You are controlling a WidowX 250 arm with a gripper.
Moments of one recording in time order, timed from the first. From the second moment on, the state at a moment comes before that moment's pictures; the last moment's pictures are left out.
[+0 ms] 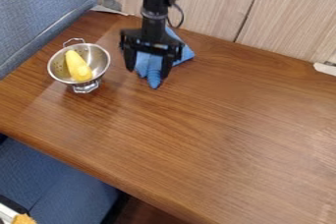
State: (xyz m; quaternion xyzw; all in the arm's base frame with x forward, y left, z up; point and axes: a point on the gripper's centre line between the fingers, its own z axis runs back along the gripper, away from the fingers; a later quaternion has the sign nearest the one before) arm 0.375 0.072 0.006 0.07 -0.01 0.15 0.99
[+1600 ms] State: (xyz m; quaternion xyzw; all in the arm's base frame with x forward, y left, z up) arm 0.380 0.062 0.040 0.08 -0.06 0.16 0.98
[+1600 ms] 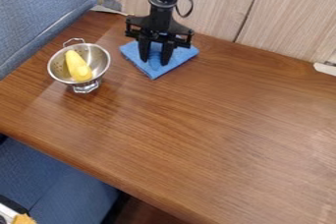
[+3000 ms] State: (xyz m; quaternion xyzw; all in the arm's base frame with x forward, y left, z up) arm 0.262 -0.072 0.029 0.03 -0.07 -0.09 0.99
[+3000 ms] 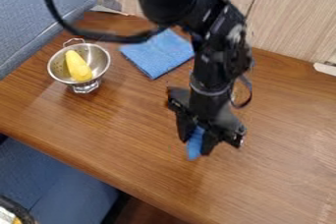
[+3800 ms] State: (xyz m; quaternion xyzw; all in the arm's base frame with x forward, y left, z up) arm 0.250 -0.078 -0.004 0.03 -0.04 -0.14 0.99
